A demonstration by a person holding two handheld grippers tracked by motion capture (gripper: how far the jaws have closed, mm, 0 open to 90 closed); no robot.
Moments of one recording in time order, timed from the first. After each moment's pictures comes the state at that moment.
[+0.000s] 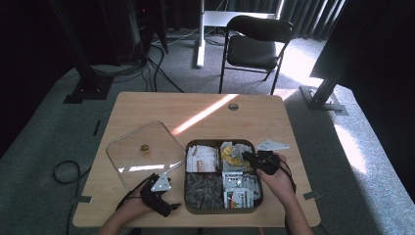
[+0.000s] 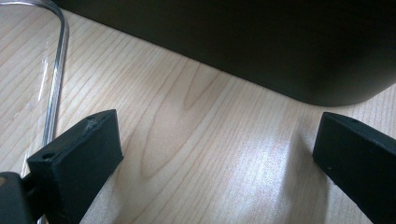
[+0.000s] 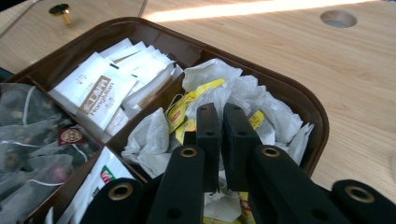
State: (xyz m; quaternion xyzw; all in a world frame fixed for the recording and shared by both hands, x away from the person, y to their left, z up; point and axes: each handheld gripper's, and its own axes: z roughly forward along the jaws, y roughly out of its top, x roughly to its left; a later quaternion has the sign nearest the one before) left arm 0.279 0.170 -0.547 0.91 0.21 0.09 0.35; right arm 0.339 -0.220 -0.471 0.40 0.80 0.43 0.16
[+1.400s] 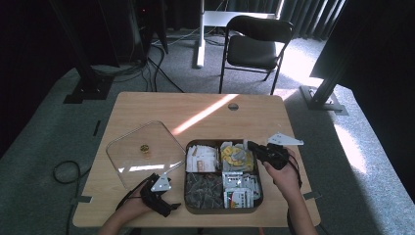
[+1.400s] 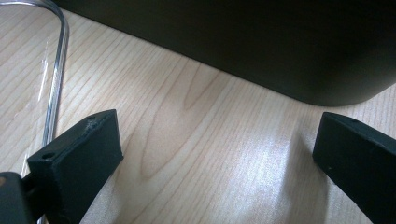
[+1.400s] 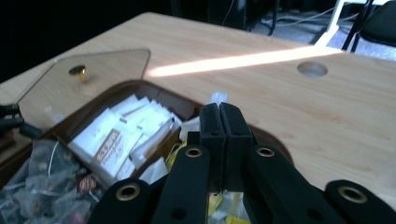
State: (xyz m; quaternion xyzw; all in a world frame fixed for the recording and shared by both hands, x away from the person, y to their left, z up) left arm 0.279 0.170 -0.547 0.91 0.21 0.09 0.35; right arm 0.338 -0.235 -0.438 0.40 0.75 0.49 0.18
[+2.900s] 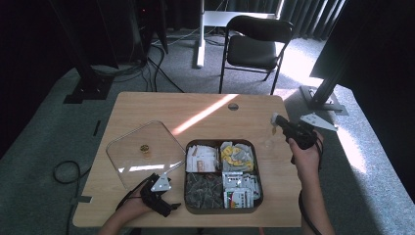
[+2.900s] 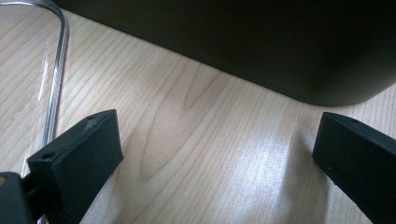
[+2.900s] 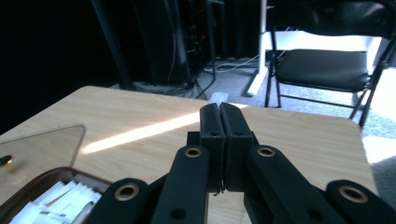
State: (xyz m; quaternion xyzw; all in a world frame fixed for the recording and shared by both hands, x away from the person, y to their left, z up) left arm 0.279 0.170 -0.547 0.91 0.21 0.09 0.35; right arm 0.368 -0.302 -0.393 0.47 0.65 0.53 0.28
